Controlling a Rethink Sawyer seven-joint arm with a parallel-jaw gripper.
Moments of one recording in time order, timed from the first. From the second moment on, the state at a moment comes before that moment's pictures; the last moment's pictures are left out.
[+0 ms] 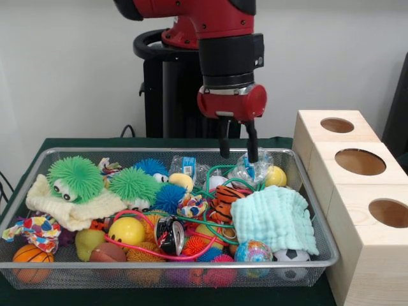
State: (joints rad) arm -0.53 -0.82 0.33 2.03 -0.18 0.18 2.34
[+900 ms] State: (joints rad) arm -0.50 -0.86 0.42 2.14 -0.19 0.16 2.34
